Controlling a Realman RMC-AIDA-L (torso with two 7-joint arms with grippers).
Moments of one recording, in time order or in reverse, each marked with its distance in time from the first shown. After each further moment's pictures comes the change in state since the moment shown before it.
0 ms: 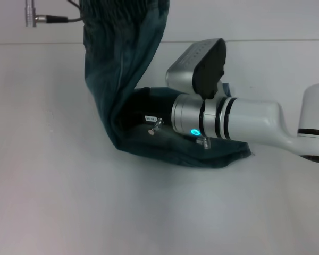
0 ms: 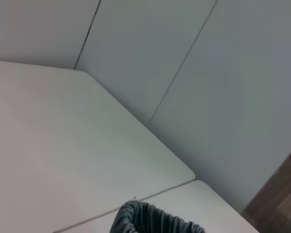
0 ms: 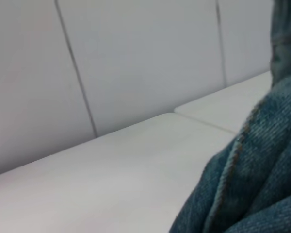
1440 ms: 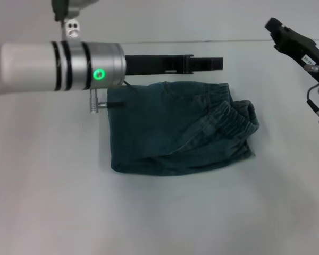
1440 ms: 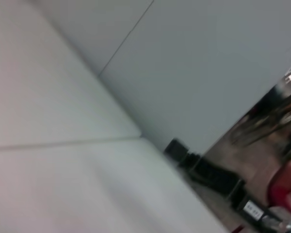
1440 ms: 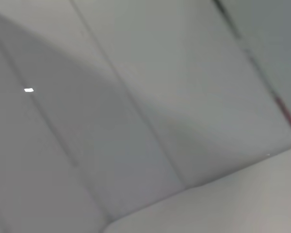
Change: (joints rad) left arm 0.077 -0.042 0.206 -0.474 -0.381 -0.189 0.368; right arm -0.454 -0.033 0.072 -0.417 0.388 -0.310 0.268
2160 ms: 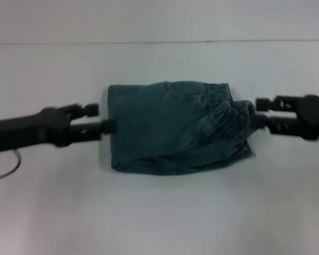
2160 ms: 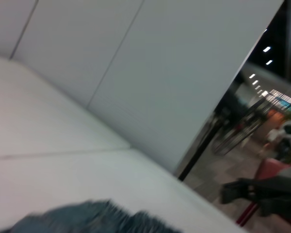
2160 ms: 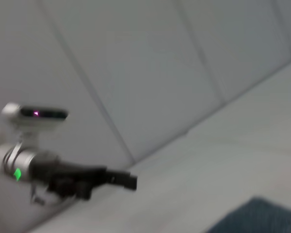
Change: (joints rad) left arm 0.391 0.046 -0.305 0.221 0.062 0.501 0.309; right arm -0.191 -0.082 -0.284 -0.602 -0.512 -0.599 0.575
